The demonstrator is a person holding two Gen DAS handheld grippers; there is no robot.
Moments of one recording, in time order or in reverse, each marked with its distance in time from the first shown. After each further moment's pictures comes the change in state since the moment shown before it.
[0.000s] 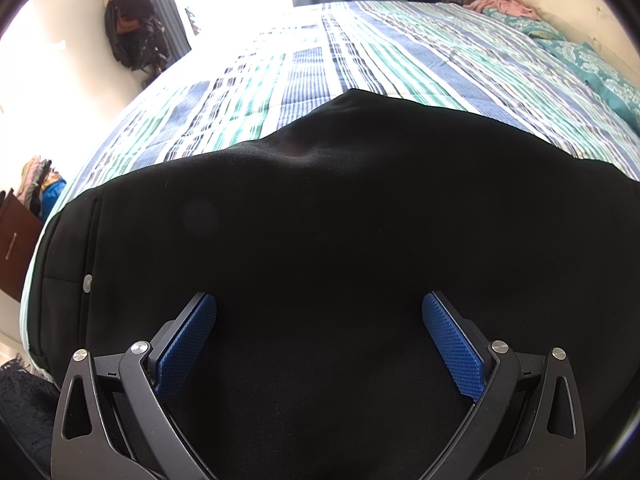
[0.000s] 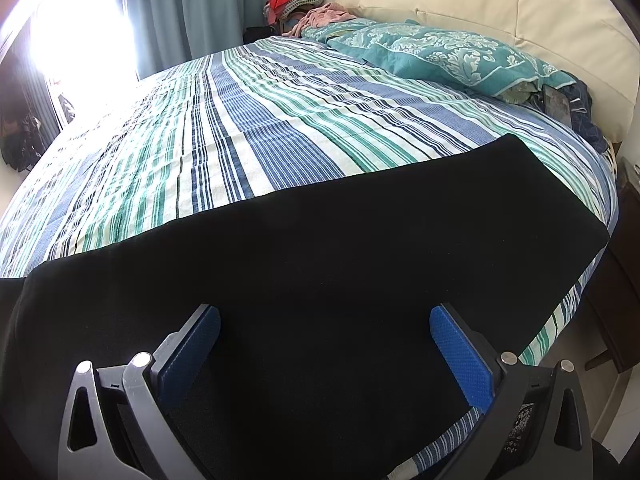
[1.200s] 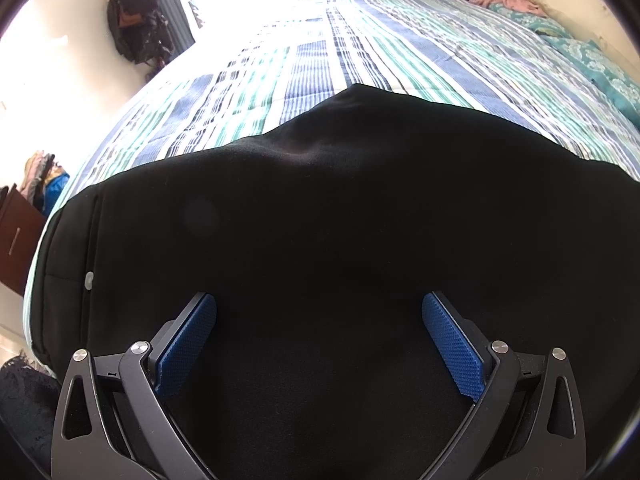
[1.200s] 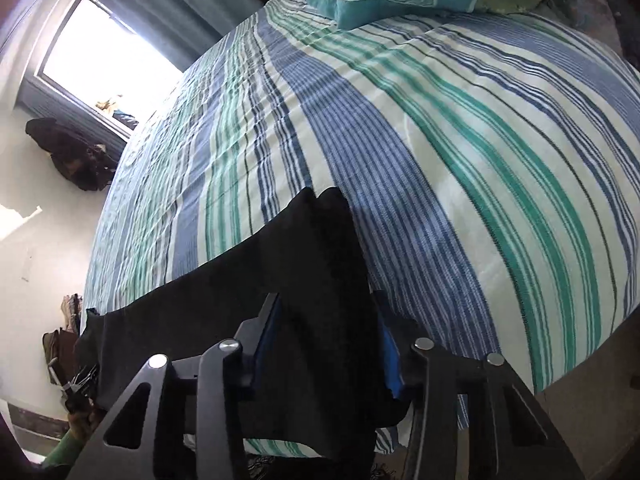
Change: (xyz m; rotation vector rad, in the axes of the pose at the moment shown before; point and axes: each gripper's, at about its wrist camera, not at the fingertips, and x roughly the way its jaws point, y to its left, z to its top) left arm 0.002 -0.002 0.002 -0.010 0.029 0.016; right arm 0.064 -0.231 0.096 0.120 0.306 0.492
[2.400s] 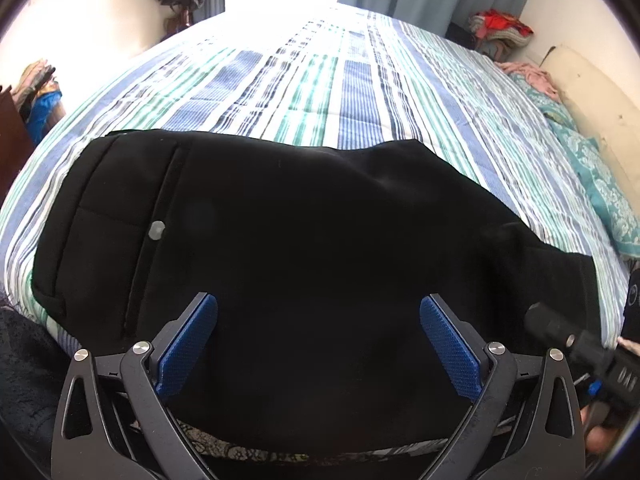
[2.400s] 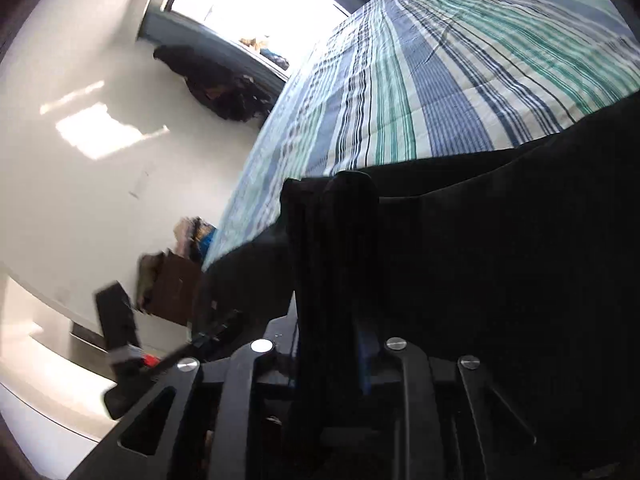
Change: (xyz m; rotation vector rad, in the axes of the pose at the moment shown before) left arm -0.034 0.086 -0.002 -0.289 0.016 -0.202; right arm 0.165 0.463 -0.217 -0.273 0.085 0.400
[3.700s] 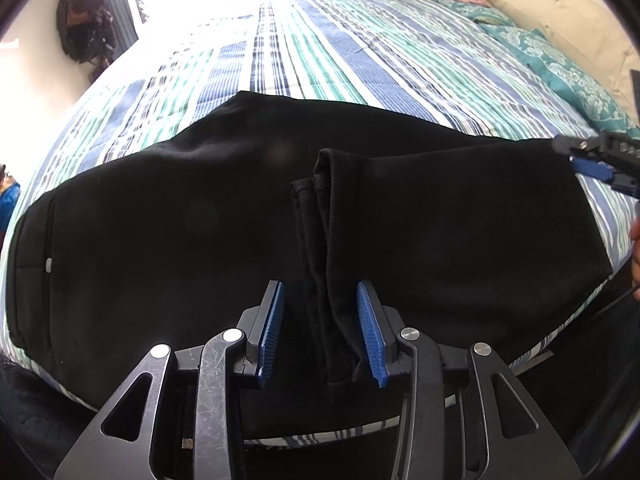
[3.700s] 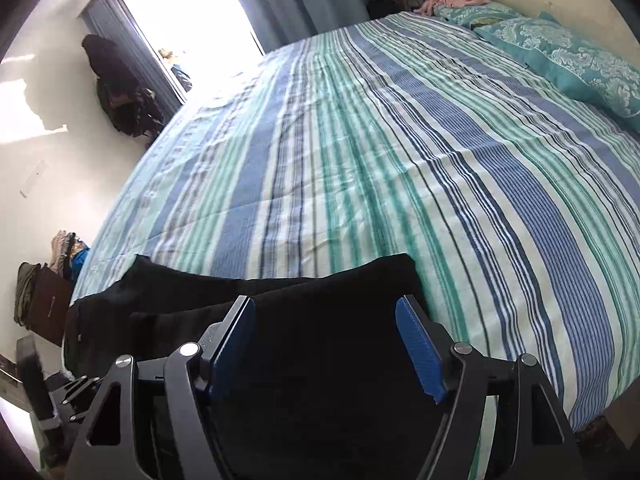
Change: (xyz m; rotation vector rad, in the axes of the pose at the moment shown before) left arm 0.022 -0.118 -0.042 0.351 0.075 -0.003; right arm -0.112 -0.110 0.084 0.001 -0.107 -0.498
